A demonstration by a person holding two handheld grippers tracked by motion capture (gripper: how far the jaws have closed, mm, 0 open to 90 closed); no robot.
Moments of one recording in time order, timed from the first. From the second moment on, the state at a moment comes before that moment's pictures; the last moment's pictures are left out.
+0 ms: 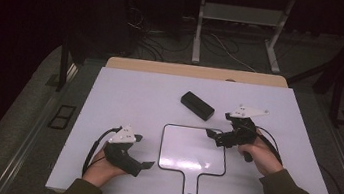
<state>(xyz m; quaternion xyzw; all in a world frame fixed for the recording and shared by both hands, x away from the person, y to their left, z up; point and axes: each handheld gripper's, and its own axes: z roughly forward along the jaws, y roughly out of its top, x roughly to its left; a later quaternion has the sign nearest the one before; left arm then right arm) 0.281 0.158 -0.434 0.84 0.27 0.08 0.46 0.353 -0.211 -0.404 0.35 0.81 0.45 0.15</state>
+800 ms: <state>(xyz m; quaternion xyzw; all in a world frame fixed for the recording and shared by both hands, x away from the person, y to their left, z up) 0.279 0.158 -0.432 0.84 0.27 0.08 0.46 0.304 -0.249 -0.422 0.36 0.79 0.46 0.16</state>
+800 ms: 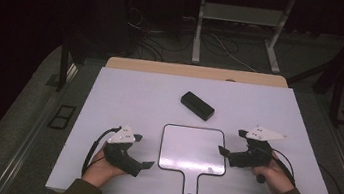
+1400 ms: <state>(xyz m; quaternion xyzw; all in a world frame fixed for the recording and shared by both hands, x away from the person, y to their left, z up) 0.279 0.158 -0.432 0.84 0.26 0.08 0.46 0.276 -0.273 -0.438 0.37 0.80 0.44 0.17</state>
